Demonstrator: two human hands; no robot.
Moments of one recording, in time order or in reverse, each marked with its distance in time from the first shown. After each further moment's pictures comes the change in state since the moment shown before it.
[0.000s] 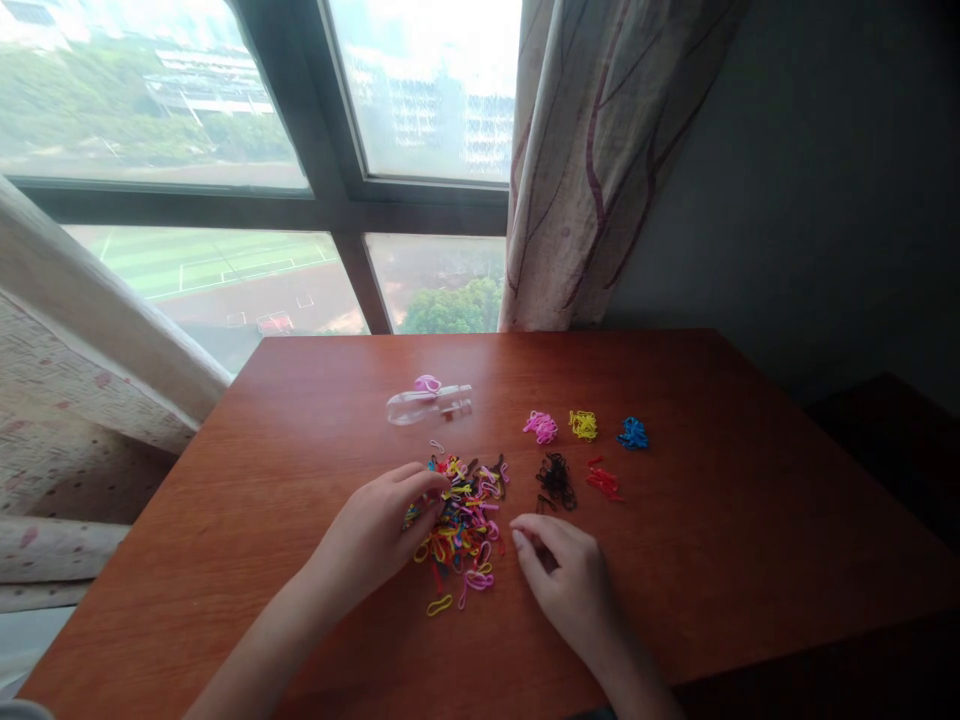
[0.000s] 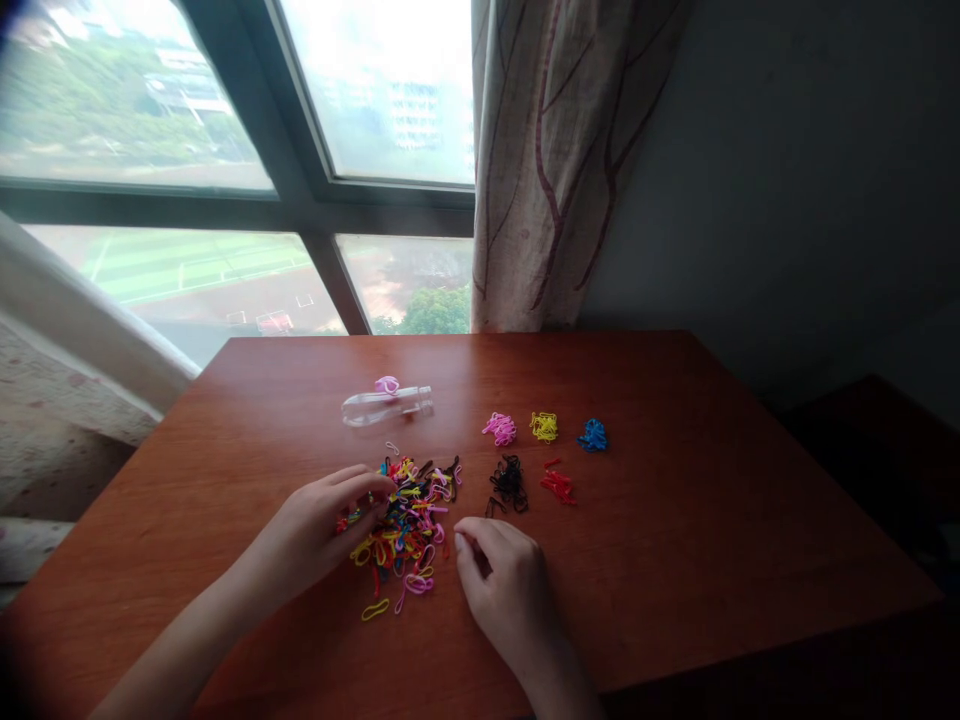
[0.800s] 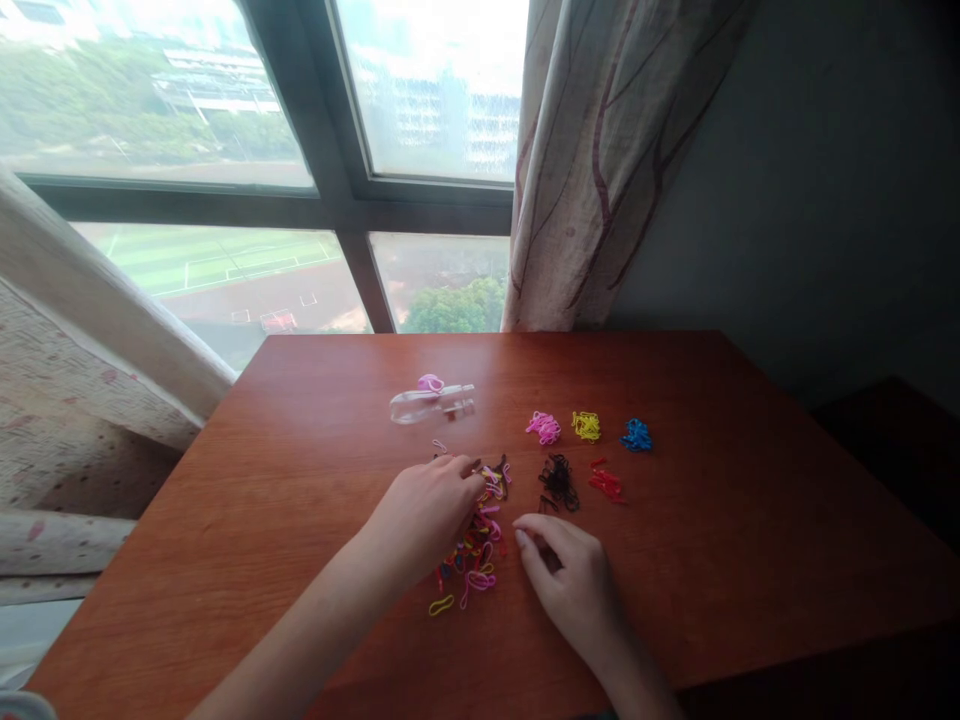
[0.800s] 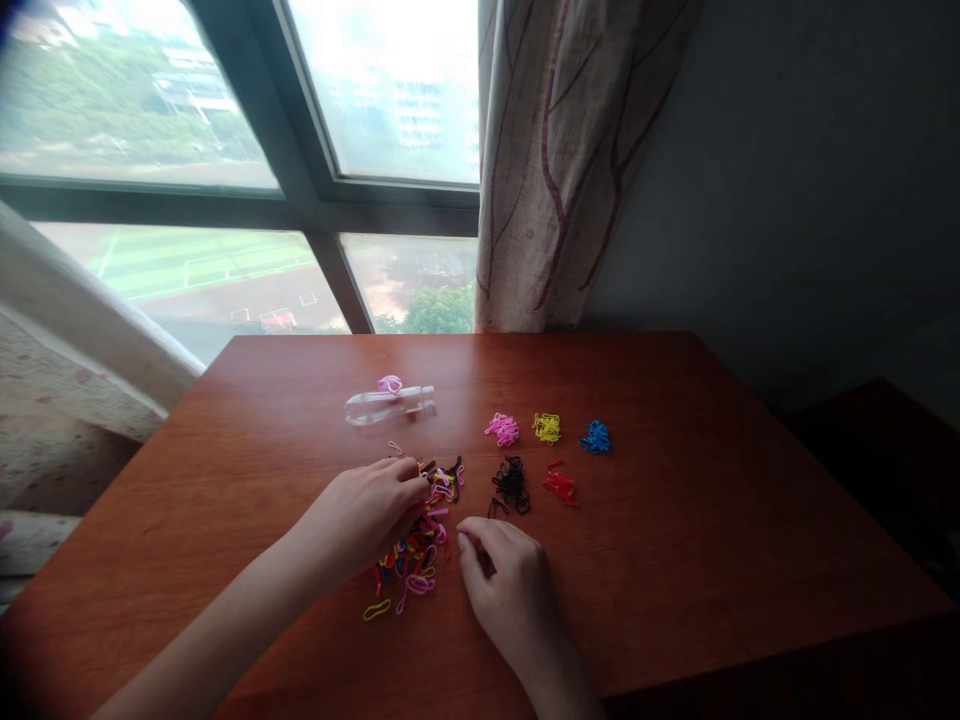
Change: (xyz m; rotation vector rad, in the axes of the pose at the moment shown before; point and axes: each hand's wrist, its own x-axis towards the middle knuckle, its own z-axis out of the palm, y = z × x) left_hand 0.035 0.041 0.001 0.427 -0.242 0.095; right_hand 0.001 -0.001 -0.001 0.002 0.000 -0.003
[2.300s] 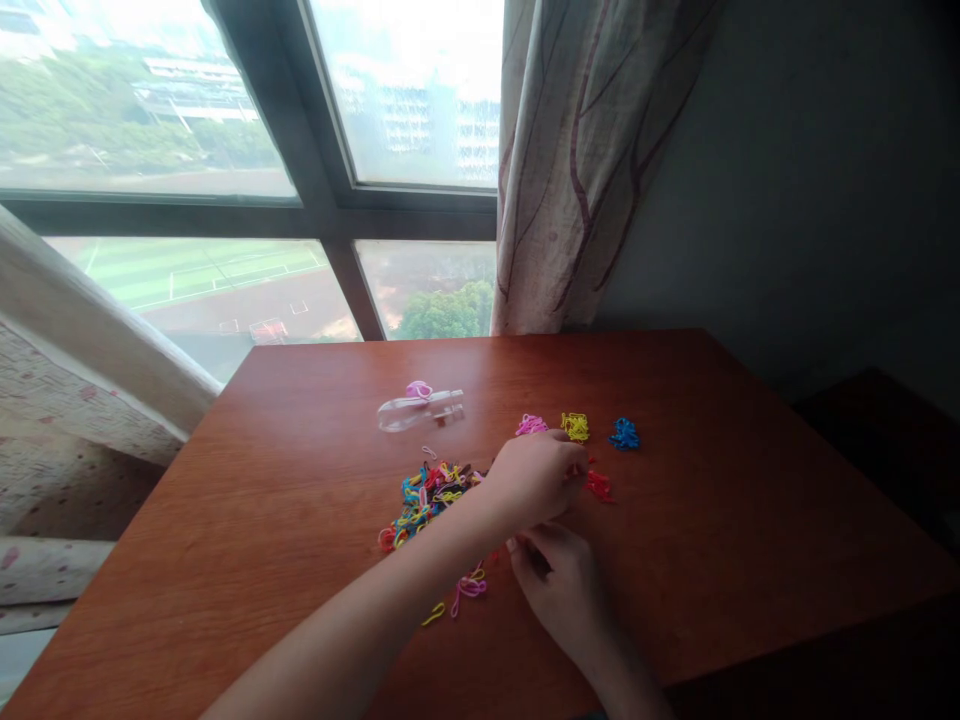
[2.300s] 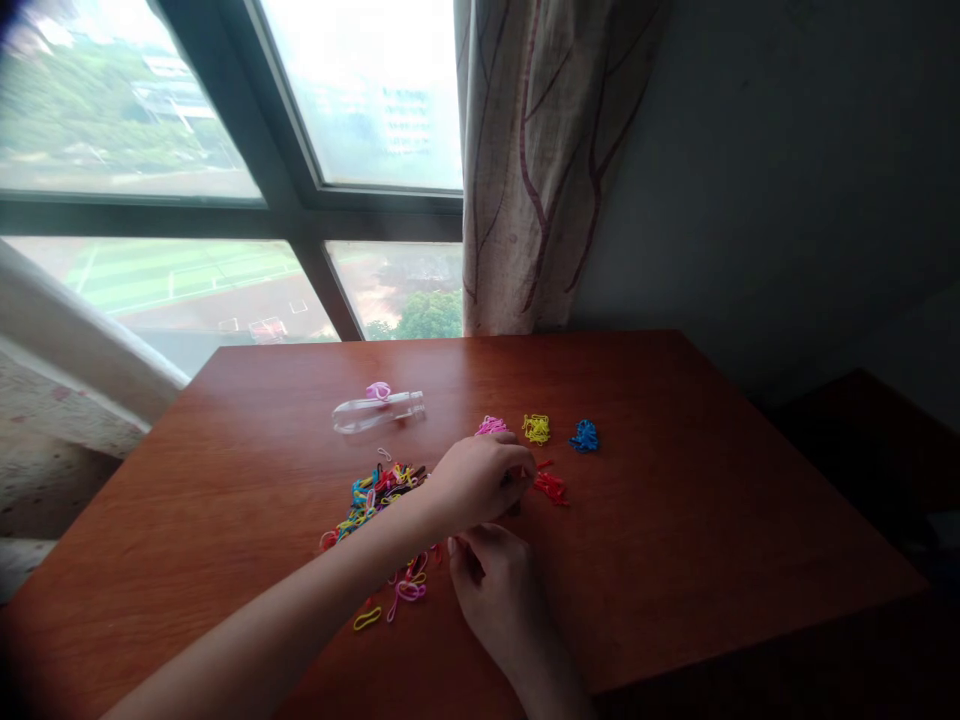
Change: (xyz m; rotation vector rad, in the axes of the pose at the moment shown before) left_hand 0.098 0.061 0.001 -0.353 0.149 0.165; right_hand 0.004 0.000 0.000 -0.045 0.015 -0.044
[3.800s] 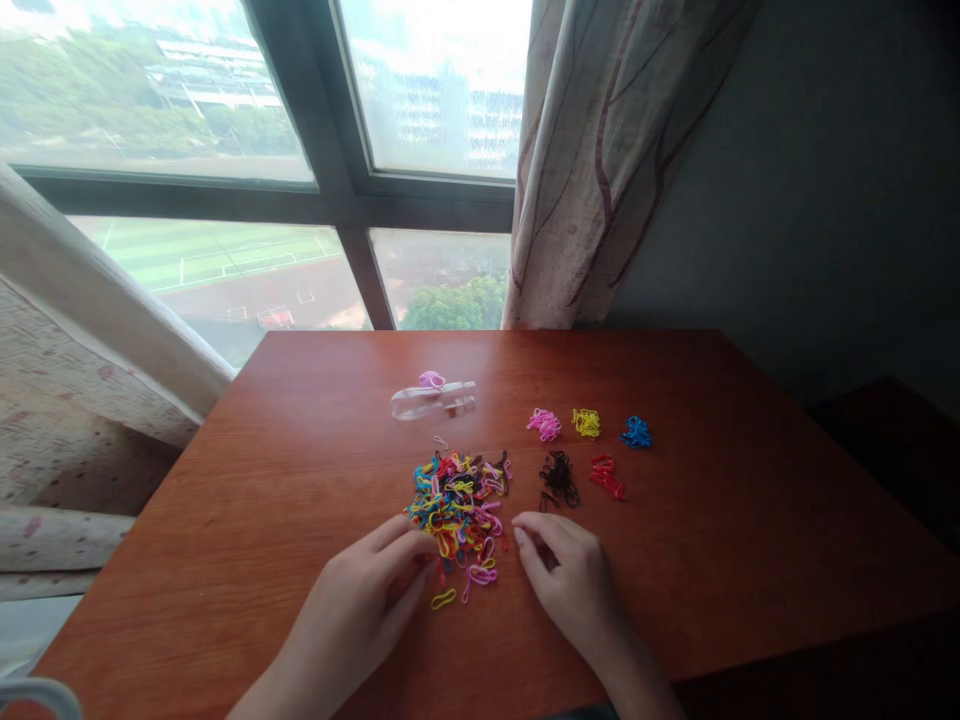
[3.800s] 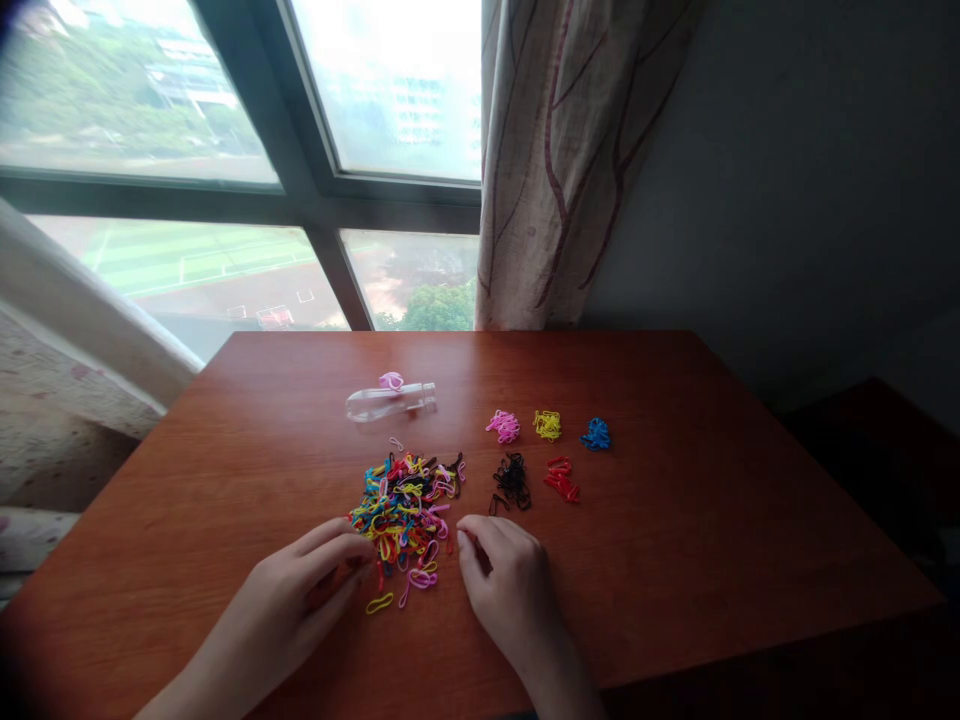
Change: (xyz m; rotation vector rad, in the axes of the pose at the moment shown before) left_hand -0.196 -0.039 -0.005 -0.100 0.172 -0.310; right_hand -0.007 0.001 0.001 -0.002 -0.034 0.033
